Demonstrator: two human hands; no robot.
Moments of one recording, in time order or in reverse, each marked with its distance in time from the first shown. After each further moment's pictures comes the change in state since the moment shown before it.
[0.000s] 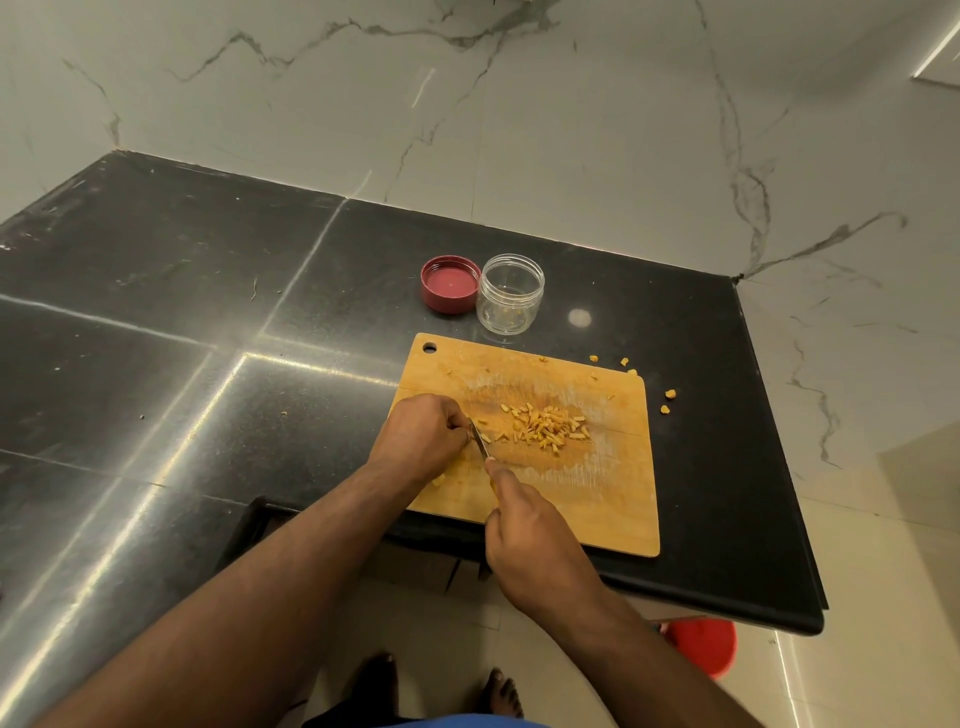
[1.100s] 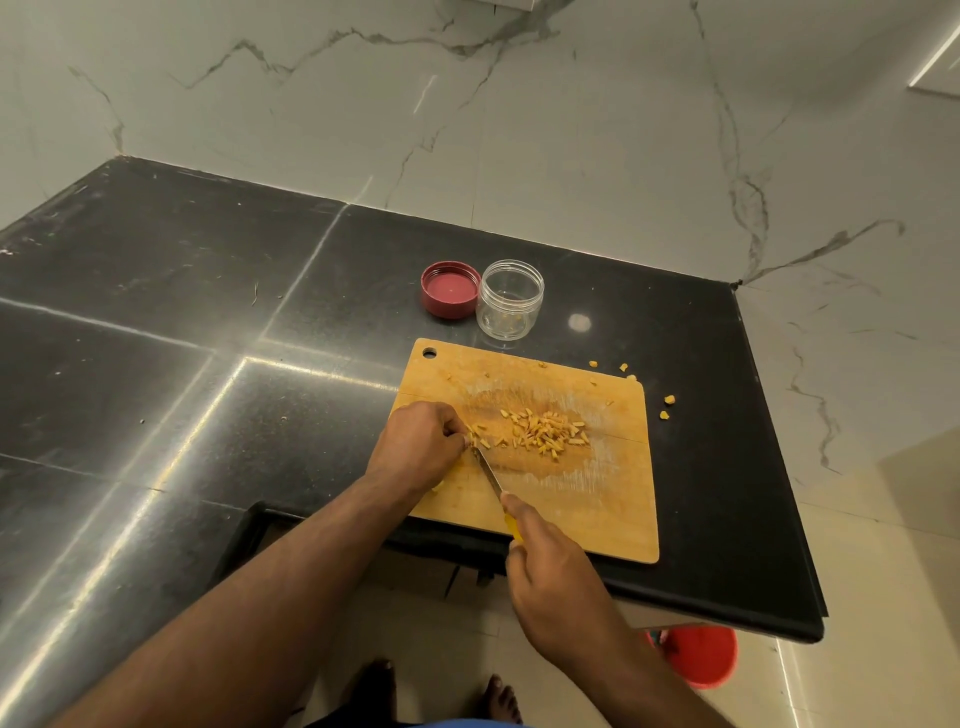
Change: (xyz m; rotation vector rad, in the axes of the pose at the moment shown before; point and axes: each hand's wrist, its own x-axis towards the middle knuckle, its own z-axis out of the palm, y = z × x) left_hand -0.004 -0.002 0.003 -0.043 0.034 -0.052; right_hand -0.031 0.013 -0.007 0.125 -0.046 0.040
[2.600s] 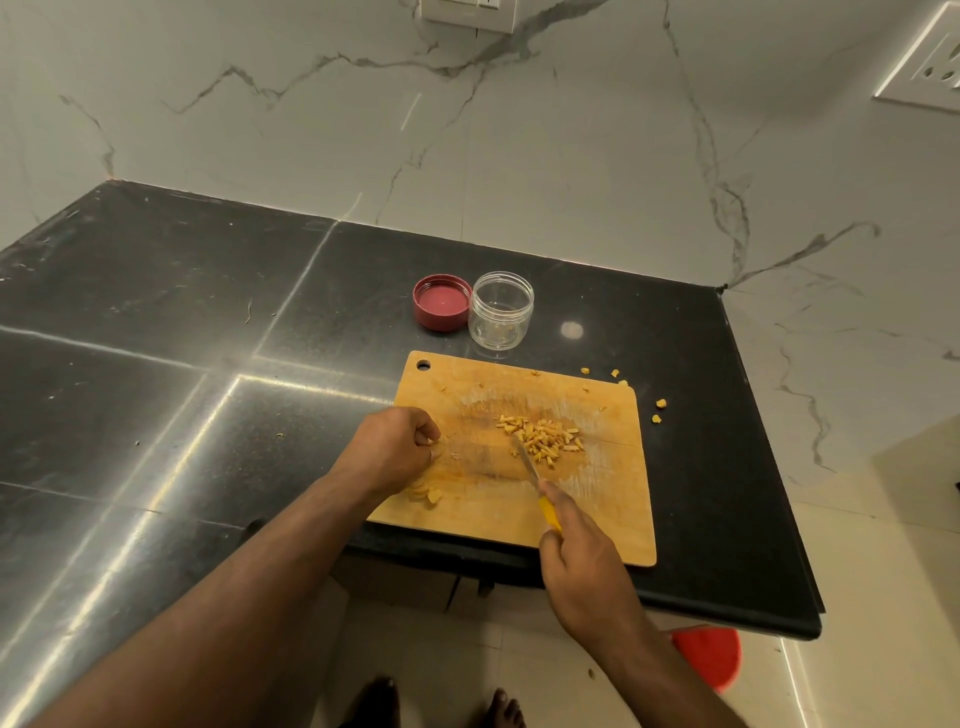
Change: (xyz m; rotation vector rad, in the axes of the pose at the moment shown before) left_hand 0.005 -0.014 -0.030 0.076 -0.105 0.011; right_hand 0.012 0.030 -0.009 0.024 0.167 0.049
